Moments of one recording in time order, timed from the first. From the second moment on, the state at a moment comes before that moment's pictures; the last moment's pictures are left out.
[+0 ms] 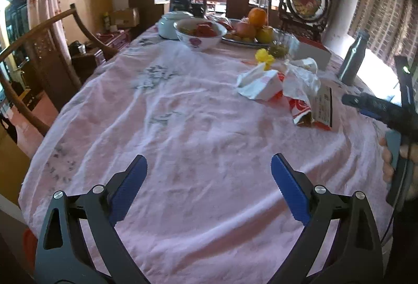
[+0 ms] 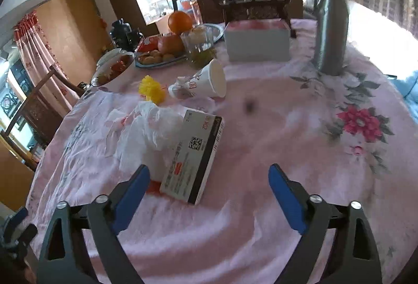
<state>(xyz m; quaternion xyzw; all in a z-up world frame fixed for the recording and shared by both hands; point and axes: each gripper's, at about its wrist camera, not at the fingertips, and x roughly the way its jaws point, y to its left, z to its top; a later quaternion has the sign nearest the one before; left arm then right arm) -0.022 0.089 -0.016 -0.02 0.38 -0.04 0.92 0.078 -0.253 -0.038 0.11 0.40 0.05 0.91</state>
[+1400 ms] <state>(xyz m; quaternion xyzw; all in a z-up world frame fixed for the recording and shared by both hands) 0.011 0.058 -0.027 0.00 0.40 -0.07 0.91 0.069 -0.260 -0.047 0.16 0.40 0.06 0.90</state>
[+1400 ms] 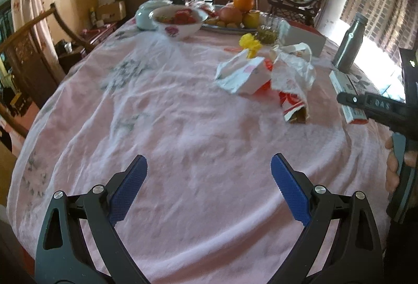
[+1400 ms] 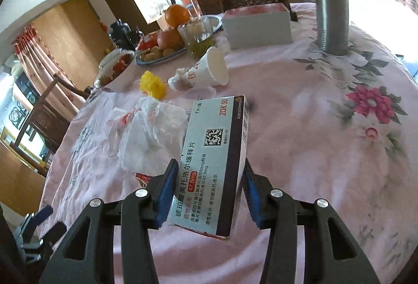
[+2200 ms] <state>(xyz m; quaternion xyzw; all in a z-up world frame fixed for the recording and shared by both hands) 0.141 -0.059 -0.039 -0.05 0.48 -0.19 0.86 0.063 -0.293 -0.054 0.20 0.37 0.06 0.90</state>
